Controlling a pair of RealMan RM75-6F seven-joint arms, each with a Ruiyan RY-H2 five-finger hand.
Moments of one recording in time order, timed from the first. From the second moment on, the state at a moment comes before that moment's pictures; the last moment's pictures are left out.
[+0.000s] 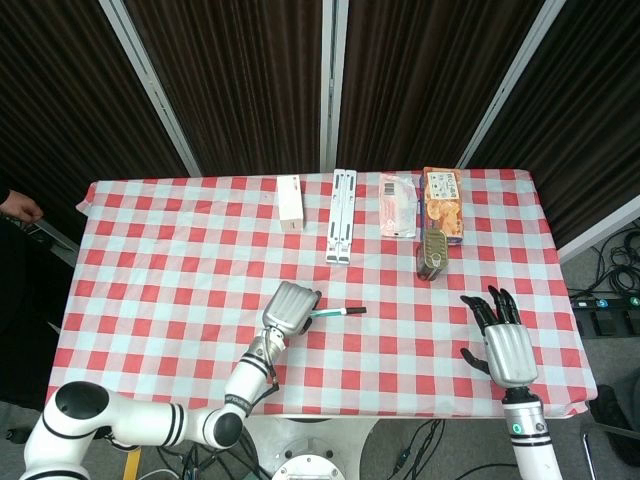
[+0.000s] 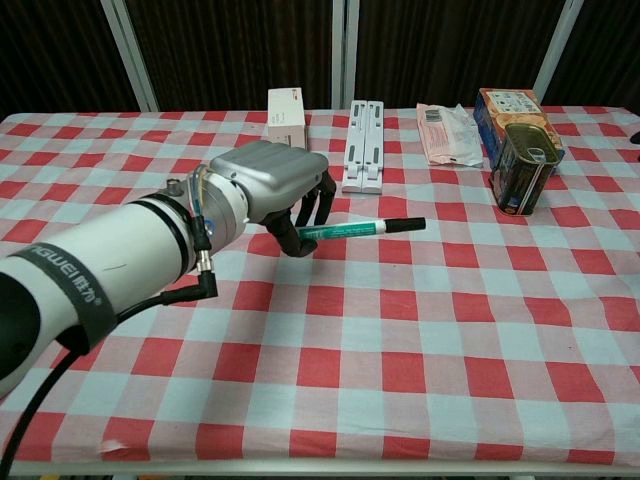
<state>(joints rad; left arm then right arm) -0.95 -1.92 -0.23 -1.48 0.75 1.10 0.90 0.17 -1.48 0.11 -1.54 -1.55 1.43 -0.22</state>
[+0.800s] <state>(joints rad) -0.99 -1.87 -0.25 -1.57 0.72 1.13 0.95 0.44 -1.78 0.20 -1.40 -1.47 1.23 -0.39</state>
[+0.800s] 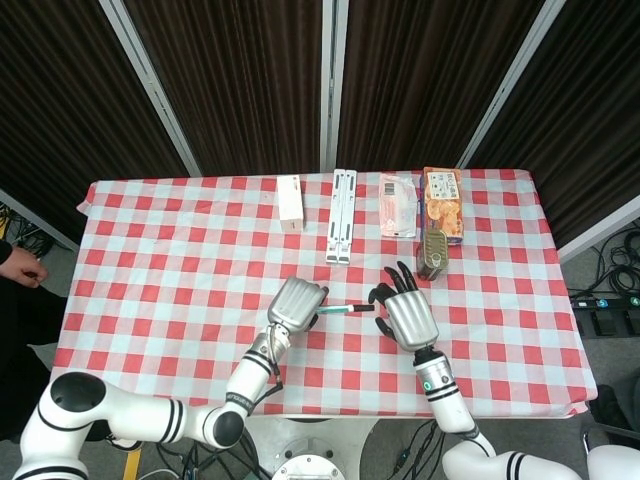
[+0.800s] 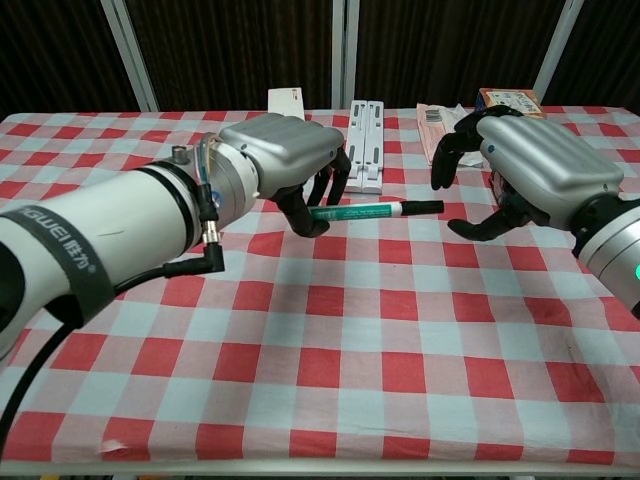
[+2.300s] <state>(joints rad) -1.00 -1.84 -0.21 -1.65 0.73 1.17 0.92 0.51 -1.87 0.19 -1.30 -1.44 1.28 -0.37</state>
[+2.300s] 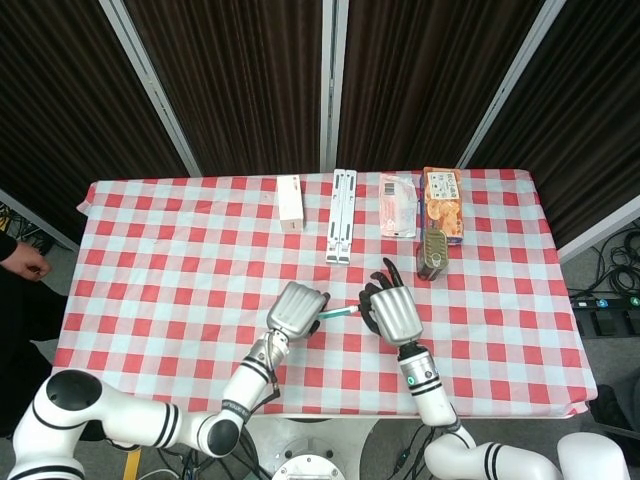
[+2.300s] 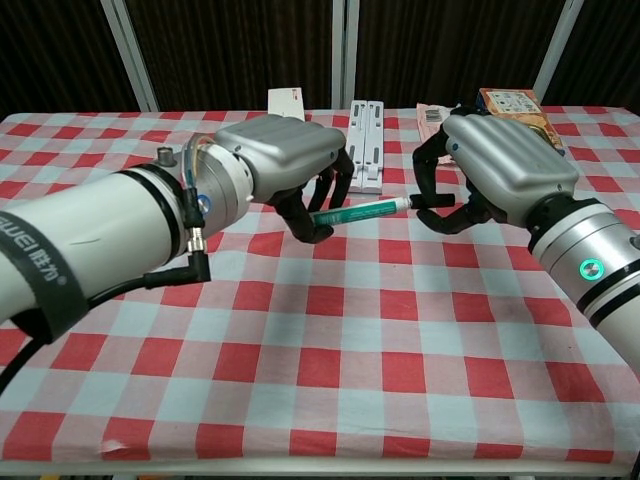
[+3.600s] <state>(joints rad) -0.76 -1.71 -0.10 -1.53 0.99 1.26 0.62 0.39 -1.74 0.13 -1.30 -1.36 1.27 -0.21</state>
